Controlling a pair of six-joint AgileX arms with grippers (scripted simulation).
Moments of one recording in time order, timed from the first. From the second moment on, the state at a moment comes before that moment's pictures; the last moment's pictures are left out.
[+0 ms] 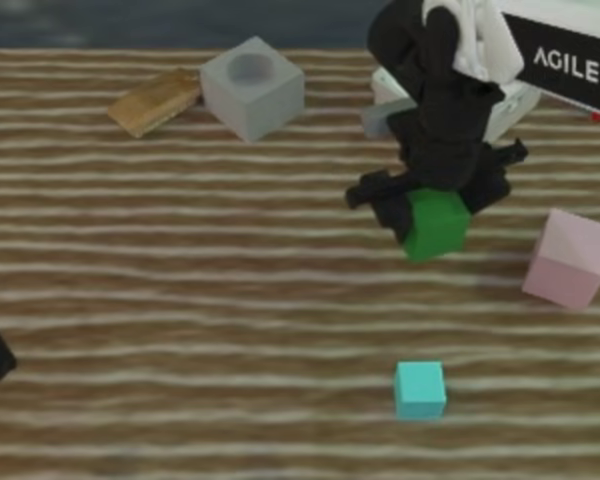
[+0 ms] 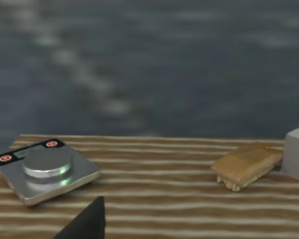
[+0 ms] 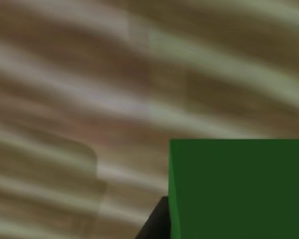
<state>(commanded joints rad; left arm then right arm) 0.02 0.00 0.00 0.00 0.00 0.00 0.48 2.28 1.89 -1.17 0.01 0.17</state>
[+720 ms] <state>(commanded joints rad) 0.02 0.00 0.00 0.00 0.00 0.00 0.83 2.03 1.56 -1.10 0.01 0.82</state>
